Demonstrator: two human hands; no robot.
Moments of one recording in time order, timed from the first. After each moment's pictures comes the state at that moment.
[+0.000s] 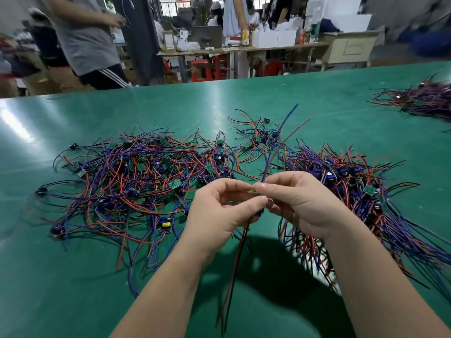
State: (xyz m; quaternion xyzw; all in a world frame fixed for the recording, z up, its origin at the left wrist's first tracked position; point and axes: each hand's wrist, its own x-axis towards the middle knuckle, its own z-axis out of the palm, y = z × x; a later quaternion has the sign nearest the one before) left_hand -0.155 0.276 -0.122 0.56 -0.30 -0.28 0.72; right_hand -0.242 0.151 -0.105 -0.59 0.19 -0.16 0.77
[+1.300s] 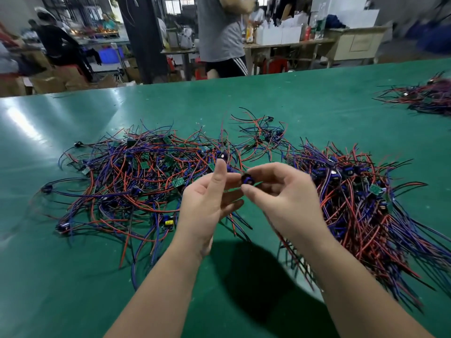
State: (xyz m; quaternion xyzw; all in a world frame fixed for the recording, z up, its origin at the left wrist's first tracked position) left_hand -0.143 0.274 -0.124 0.55 -0.20 -0.26 0.77; right_hand -0.228 0.179 -0.118 -0.74 0.16 -0.37 0.54
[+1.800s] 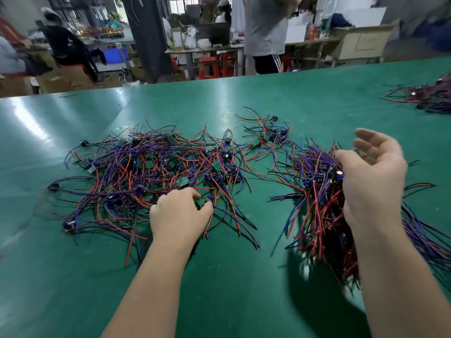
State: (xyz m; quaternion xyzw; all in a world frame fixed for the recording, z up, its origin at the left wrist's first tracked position) left_hand -0.092 0.298 -0.154 0.95 -0.23 0.04 0.19; right_hand -0.253 0.114 -0.101 -0.55 0.33 -0.59 0.48
